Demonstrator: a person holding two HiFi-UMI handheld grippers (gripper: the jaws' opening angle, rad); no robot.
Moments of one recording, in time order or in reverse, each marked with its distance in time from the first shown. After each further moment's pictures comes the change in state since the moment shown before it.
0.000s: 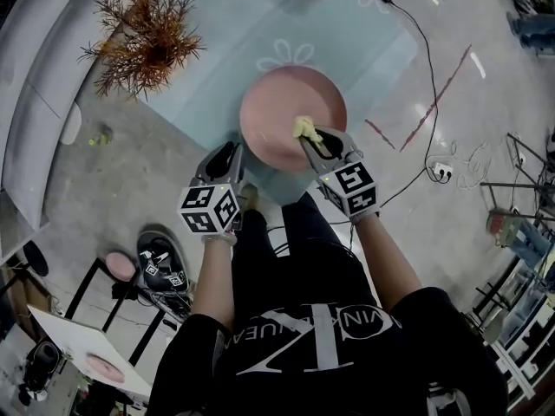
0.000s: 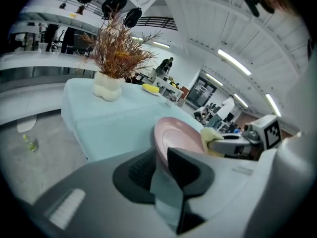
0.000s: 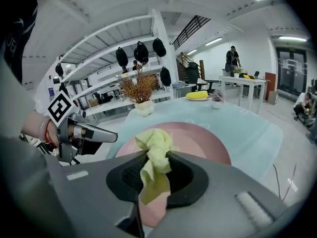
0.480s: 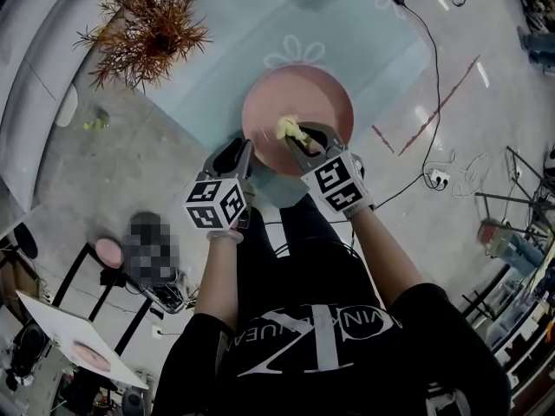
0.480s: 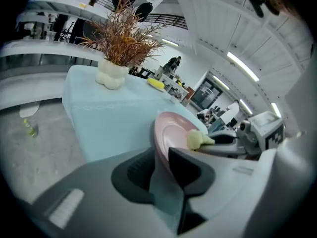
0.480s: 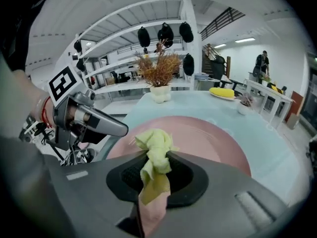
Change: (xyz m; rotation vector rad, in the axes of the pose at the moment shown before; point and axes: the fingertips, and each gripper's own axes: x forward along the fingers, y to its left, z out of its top) left arm 0.024 0.002 -0.014 -0.101 0.025 0.018; right arm 0.049 0.019 -0.007 -0.257 0.137 0.108
